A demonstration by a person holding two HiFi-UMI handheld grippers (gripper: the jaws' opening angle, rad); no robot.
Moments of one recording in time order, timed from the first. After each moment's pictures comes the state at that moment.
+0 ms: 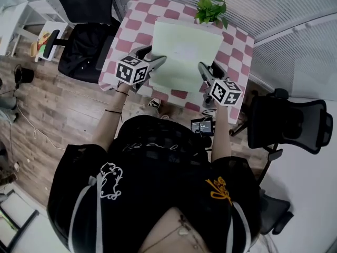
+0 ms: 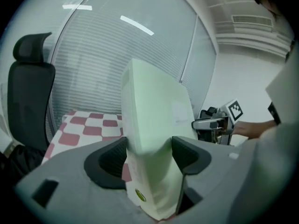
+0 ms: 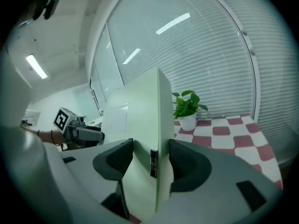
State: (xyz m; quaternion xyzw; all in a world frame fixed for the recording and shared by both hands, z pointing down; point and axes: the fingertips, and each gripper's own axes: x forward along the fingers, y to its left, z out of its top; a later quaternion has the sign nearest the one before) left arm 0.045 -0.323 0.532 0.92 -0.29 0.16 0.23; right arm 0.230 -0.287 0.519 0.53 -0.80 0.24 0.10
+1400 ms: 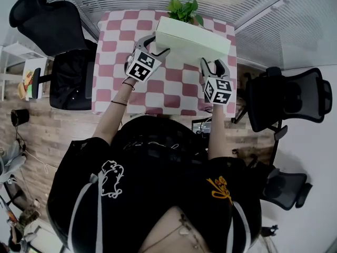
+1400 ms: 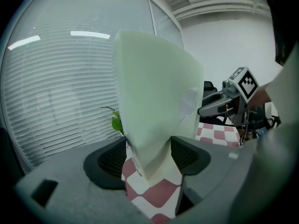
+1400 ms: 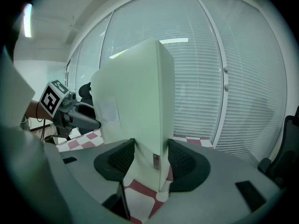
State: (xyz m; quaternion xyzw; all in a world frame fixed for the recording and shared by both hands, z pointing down) left arm 0.161 -0.415 0.528 0.95 -0.22 0.23 0.00; right arm 0.321 -0.319 0.509 0.70 -0.69 0.12 0.16
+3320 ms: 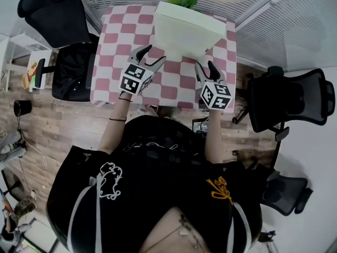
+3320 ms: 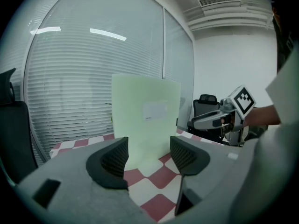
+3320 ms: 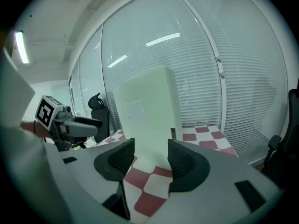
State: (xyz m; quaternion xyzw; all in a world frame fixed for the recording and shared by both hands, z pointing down) left arm 0.133 -0.328 0.498 0.95 -0.26 0.18 0.08; right arm 0.296 -0.259 0.505 0.66 -0.72 0.19 0.09
